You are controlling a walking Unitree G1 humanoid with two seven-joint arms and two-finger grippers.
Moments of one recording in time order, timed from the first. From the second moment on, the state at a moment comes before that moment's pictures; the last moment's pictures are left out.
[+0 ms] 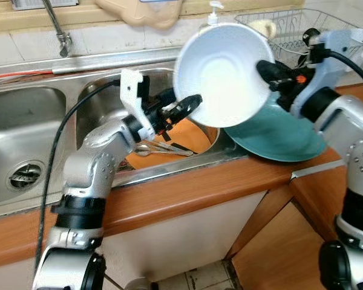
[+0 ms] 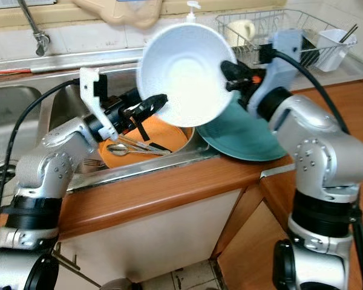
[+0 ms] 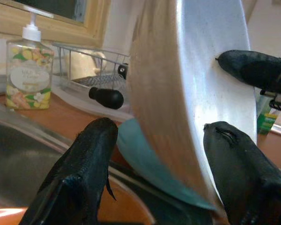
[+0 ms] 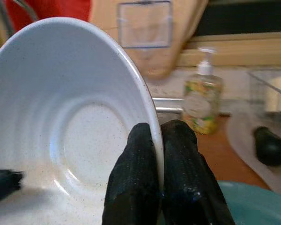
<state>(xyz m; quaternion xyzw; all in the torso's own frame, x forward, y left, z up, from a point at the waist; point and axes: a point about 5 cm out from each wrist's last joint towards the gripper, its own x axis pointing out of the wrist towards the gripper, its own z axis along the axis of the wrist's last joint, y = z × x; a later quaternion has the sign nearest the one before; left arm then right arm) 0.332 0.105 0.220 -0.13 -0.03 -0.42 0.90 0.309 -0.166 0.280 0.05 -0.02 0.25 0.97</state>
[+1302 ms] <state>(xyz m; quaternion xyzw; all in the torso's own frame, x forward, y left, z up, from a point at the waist) 0.348 0.100 0.225 -0.08 -0.07 -0.30 0.95 0.312 -0.151 0.266 0.05 -0.01 0.22 0.98</state>
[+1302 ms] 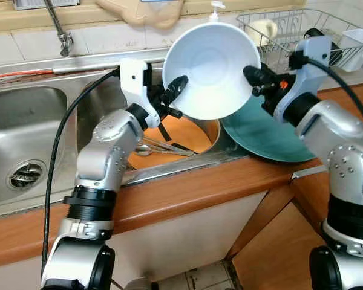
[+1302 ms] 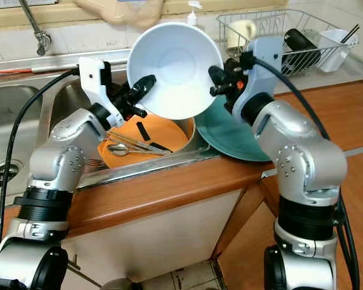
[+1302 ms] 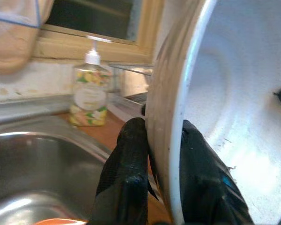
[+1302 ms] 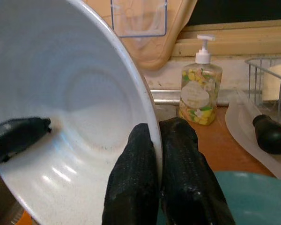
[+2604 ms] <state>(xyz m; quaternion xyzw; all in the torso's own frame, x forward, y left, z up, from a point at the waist) 0.363 0.148 0.208 0.00 -0.06 -0.13 0.99 0.292 -0.122 0.240 -0.10 0.04 0.31 0.94</state>
